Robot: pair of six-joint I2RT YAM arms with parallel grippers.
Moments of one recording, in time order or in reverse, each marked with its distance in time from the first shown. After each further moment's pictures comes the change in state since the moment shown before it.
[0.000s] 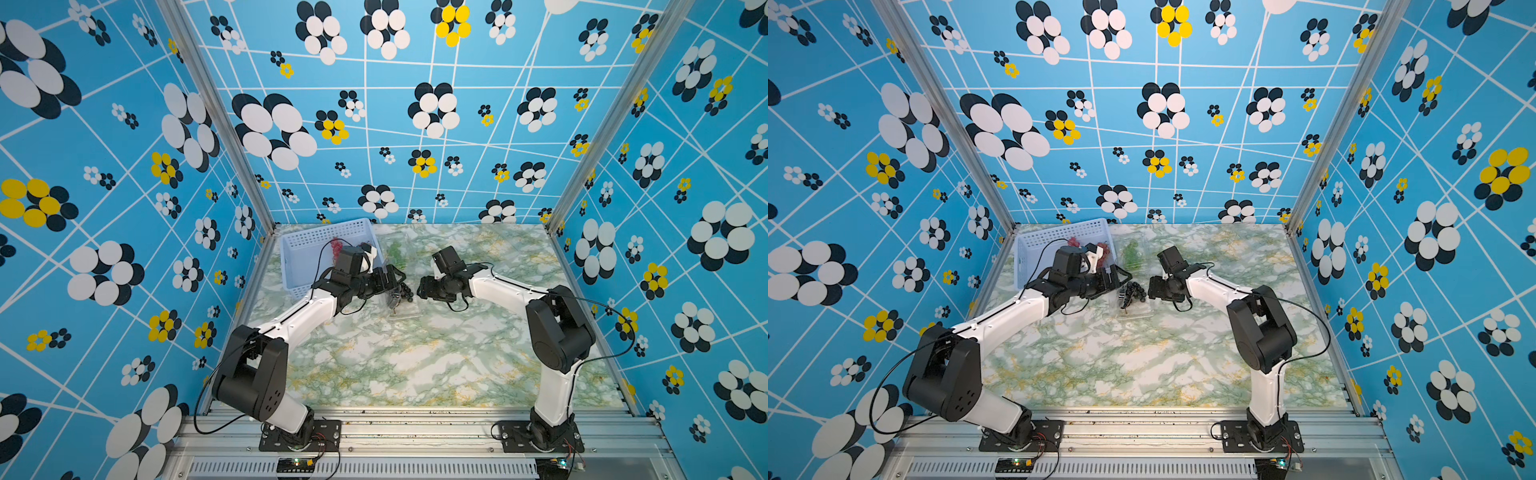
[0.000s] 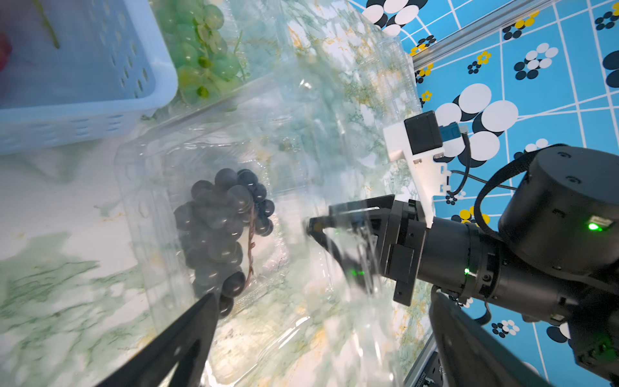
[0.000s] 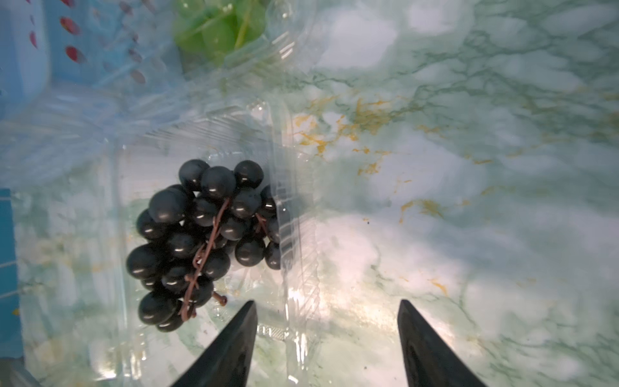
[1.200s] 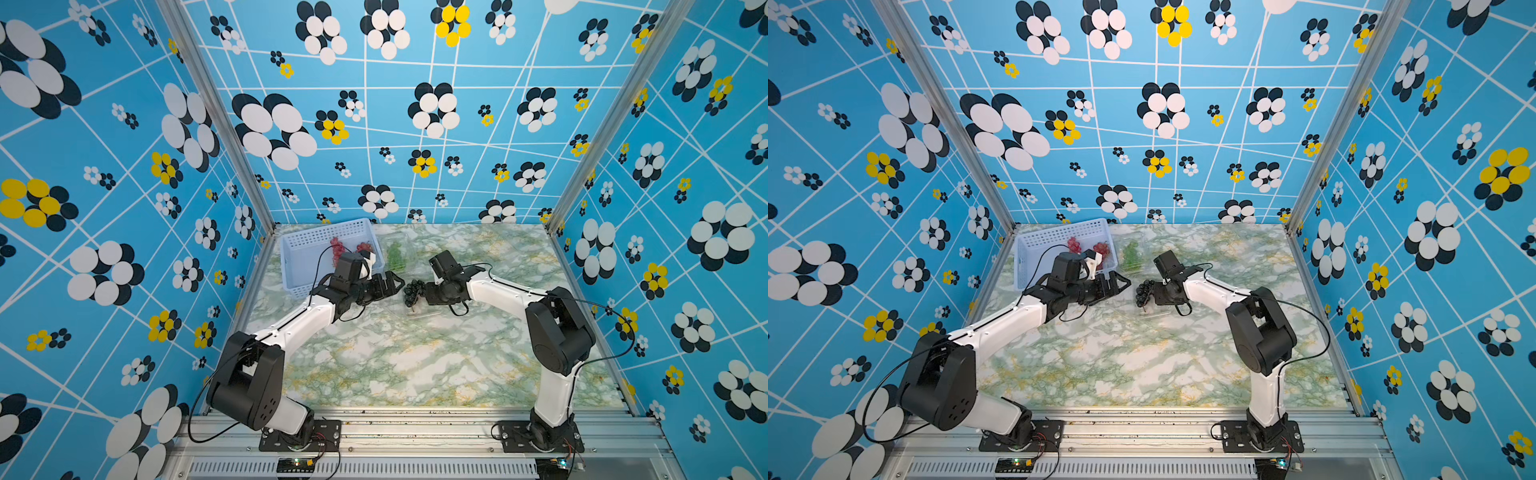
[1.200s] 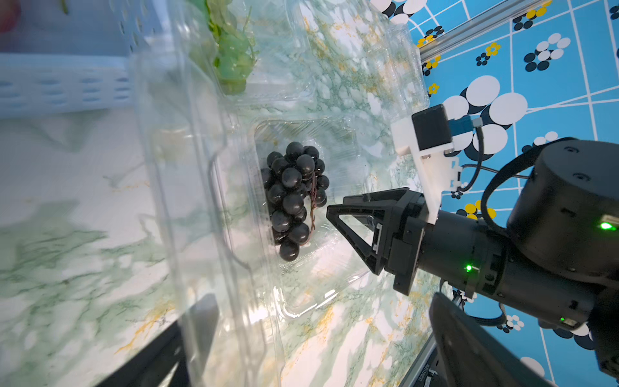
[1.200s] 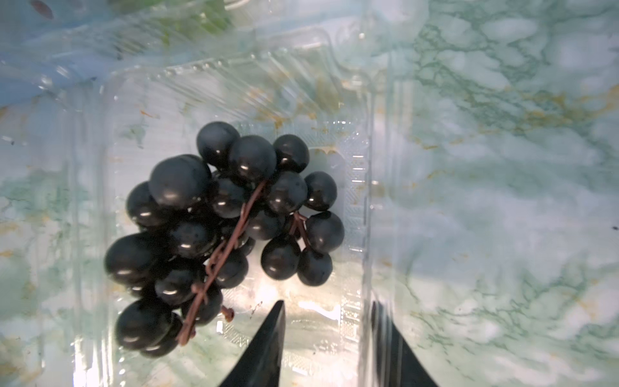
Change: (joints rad) left arm 0.000 -0.047 -0.065 0.006 -0.014 -0.006; right arm 0.040 0.018 0.019 -0.085 0.157 -0.114
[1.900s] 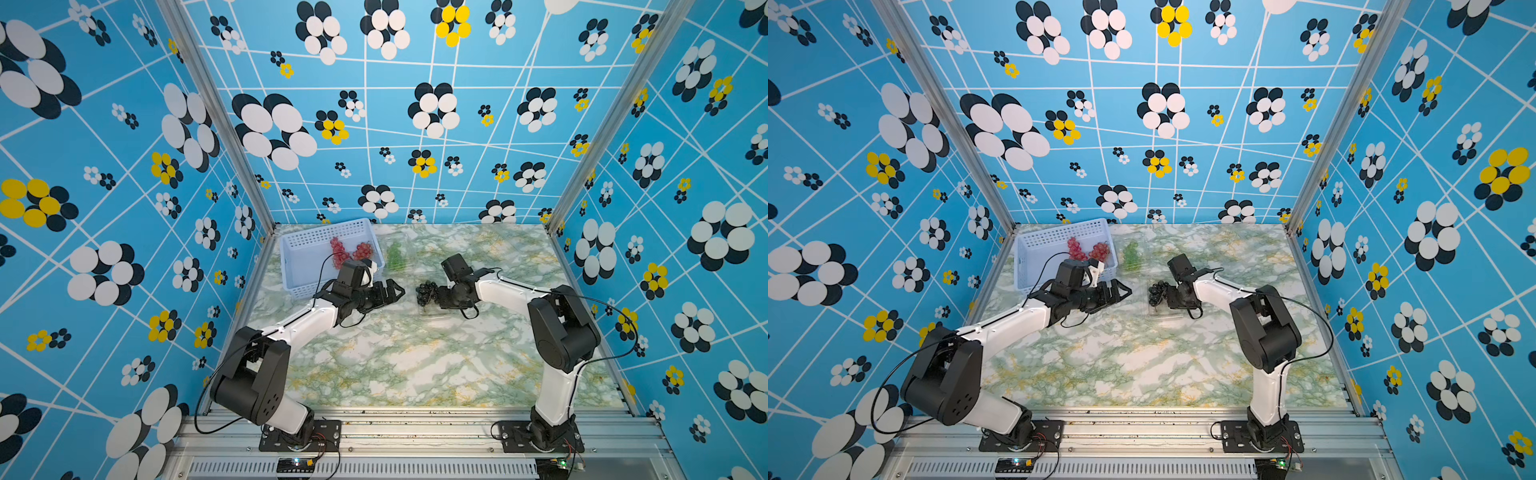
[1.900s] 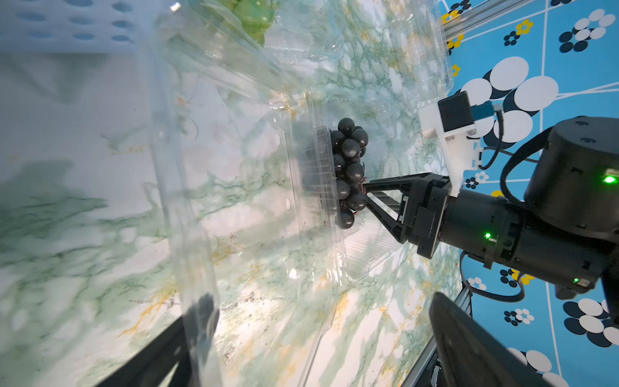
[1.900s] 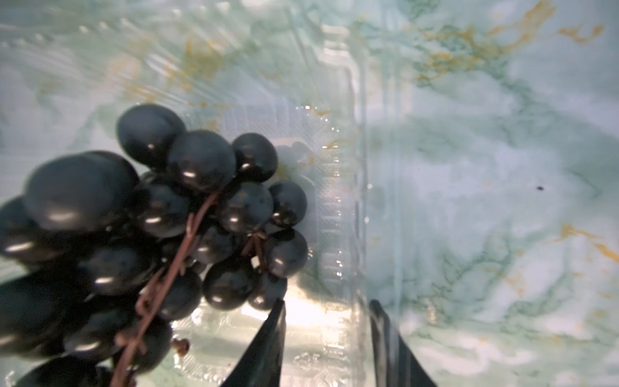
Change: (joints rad) left arm -0.013 0.011 -0.068 0.013 0.002 -0.005; right arm -0.074 -0.015 -0.098 0.002 0.006 0.000
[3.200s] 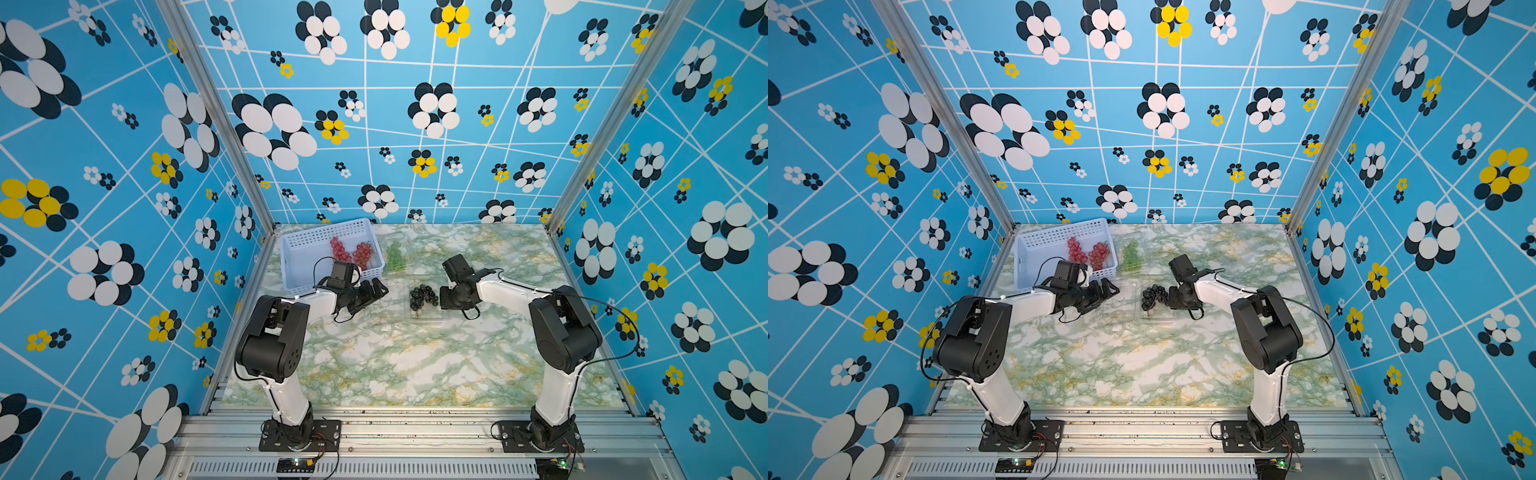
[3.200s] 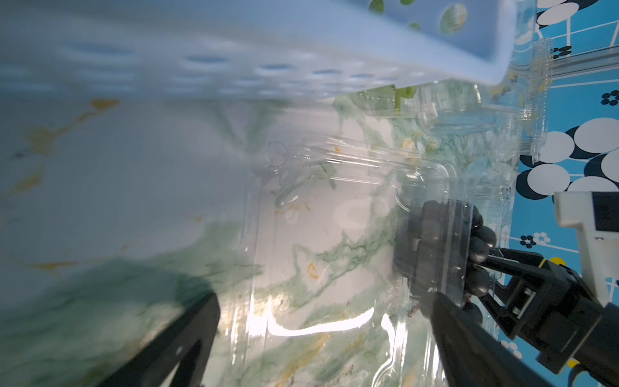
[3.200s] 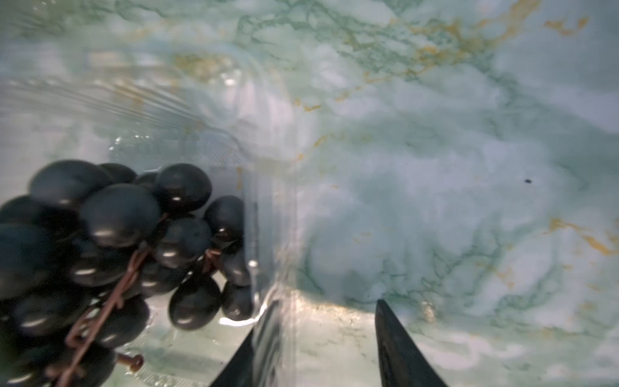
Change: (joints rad) left arm 0.146 0.279 0.037 0.072 0.005 0.014; right arm -0.016 0.003 -0.014 0.002 0.005 0.000
